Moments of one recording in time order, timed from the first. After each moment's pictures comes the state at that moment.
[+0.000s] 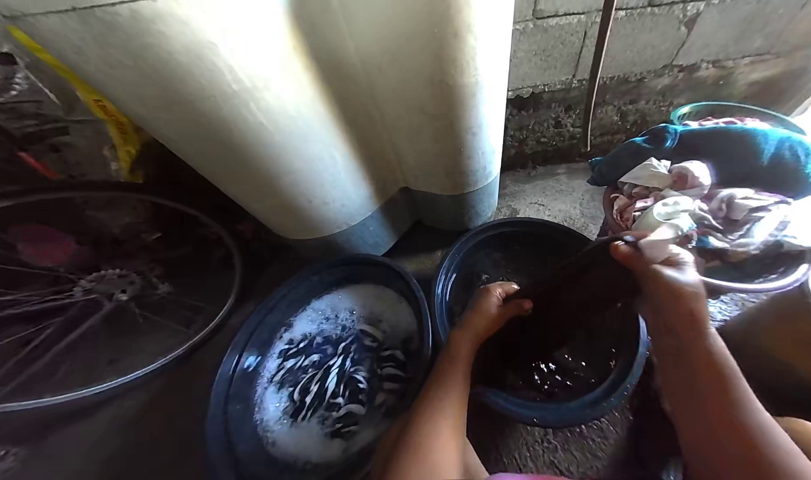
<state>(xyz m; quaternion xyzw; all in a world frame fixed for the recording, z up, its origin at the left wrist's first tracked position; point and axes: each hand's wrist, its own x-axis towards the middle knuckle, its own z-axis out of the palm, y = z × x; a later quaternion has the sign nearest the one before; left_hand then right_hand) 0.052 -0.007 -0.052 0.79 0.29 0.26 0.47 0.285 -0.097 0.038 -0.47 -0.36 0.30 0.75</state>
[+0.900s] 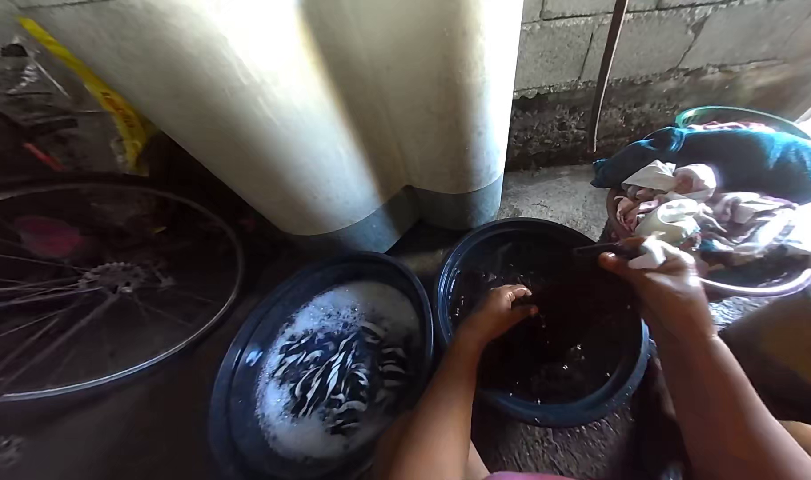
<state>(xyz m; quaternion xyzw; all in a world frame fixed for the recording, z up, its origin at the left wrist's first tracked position) 0.055 -0.009 -0.047 0.82 0.31 0.16 0.45 0.276 -0.103 0.043 -0.50 -0.43 0.27 0.70</state>
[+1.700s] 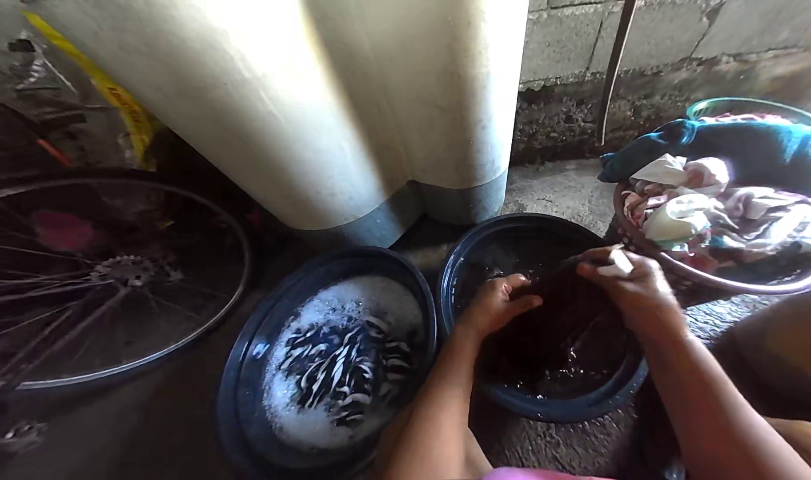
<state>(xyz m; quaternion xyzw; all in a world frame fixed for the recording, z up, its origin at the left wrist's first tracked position) 0.046 -0.008 -0.043 0.80 0.26 0.27 0.47 0.266 -0.098 0.023 -0.54 -0.52 0.28 0.60</state>
